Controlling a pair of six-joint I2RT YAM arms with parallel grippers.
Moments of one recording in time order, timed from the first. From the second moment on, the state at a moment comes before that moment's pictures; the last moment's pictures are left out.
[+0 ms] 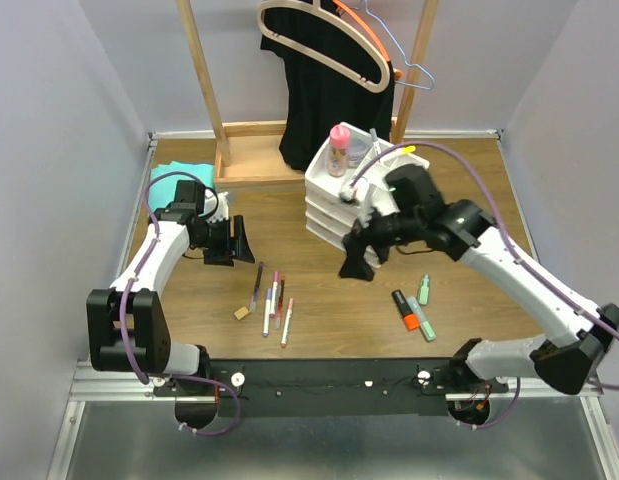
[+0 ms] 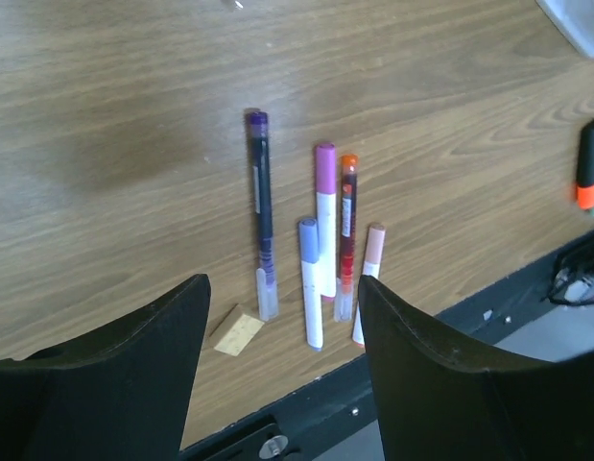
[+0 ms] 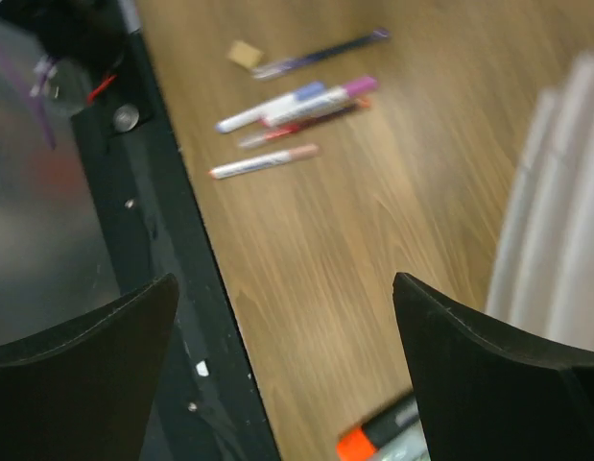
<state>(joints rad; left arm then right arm) -0.04 1.38 0.98 -0.78 0.52 -0.12 0.66 1.27 1.34 -0.84 -0.51 -0.15</state>
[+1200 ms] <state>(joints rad) 0.52 1.25 1.14 -0.88 0.48 -0.04 1.09 2.34 2.06 -0.85 -0.50 -1.59</state>
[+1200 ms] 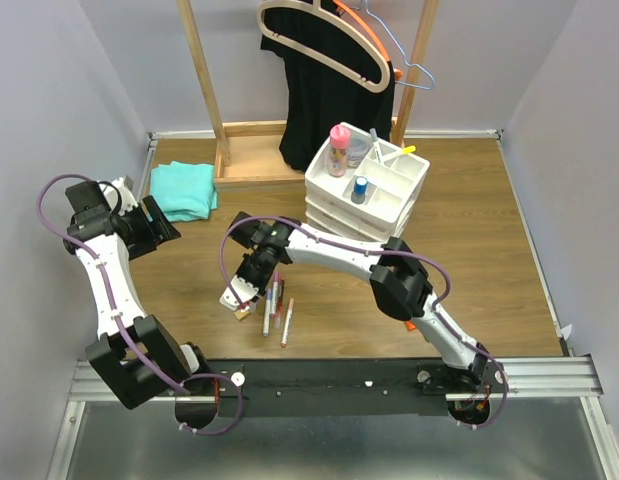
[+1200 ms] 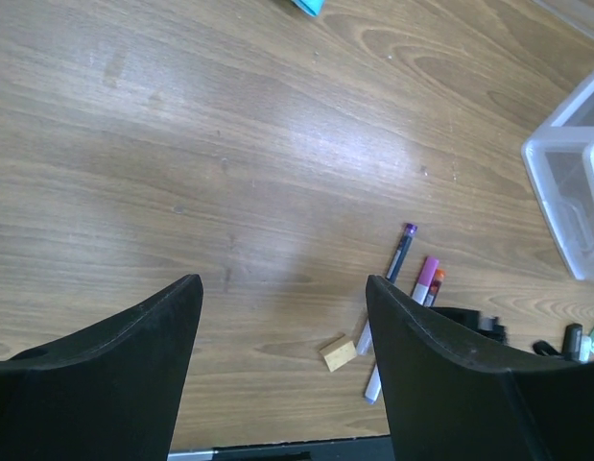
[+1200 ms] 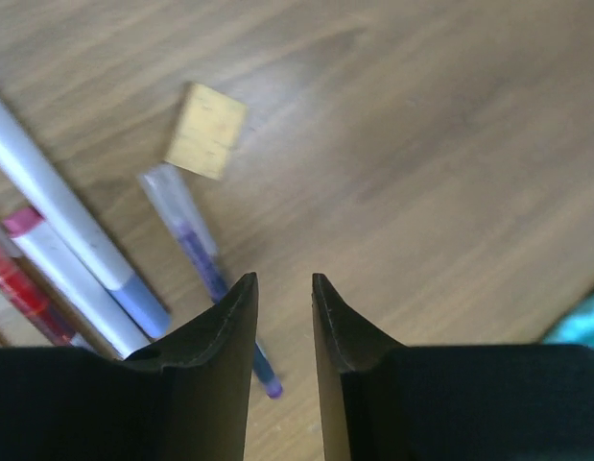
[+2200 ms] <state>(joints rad) 0.55 1.23 1.07 -0.87 0.61 -0.05 1.10 2.47 2.18 -1.12 -0.39 -1.91</state>
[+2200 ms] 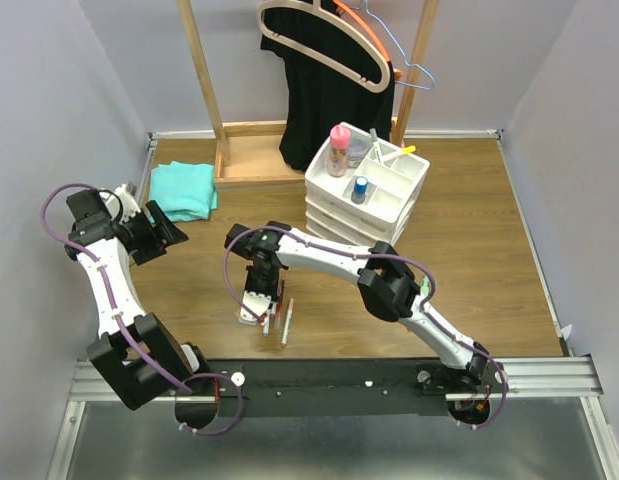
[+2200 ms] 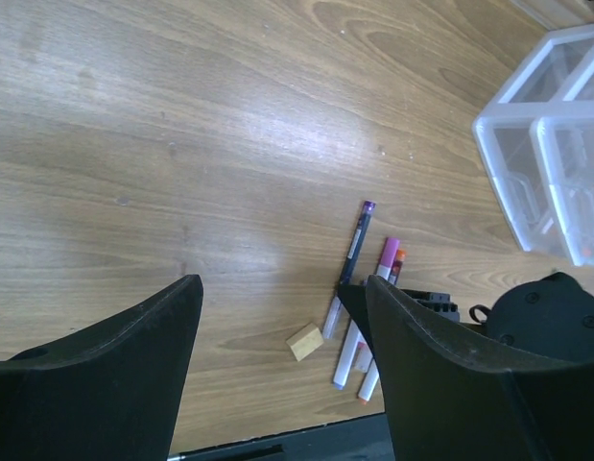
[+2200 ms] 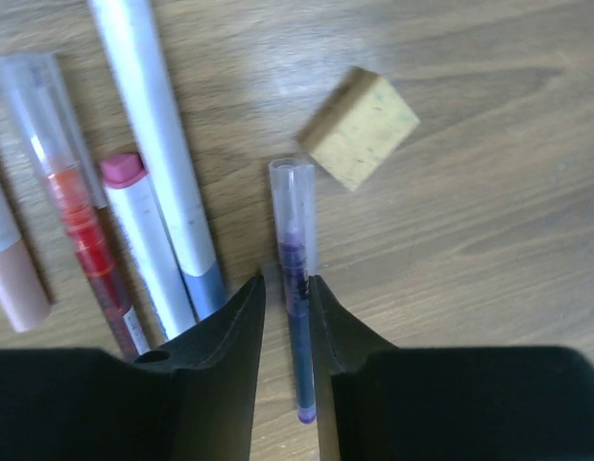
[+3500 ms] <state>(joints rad) 0.53 1.15 1.05 -0.89 0.75 0.00 0.87 2.16 2.20 -1.05 -0.65 -1.09</state>
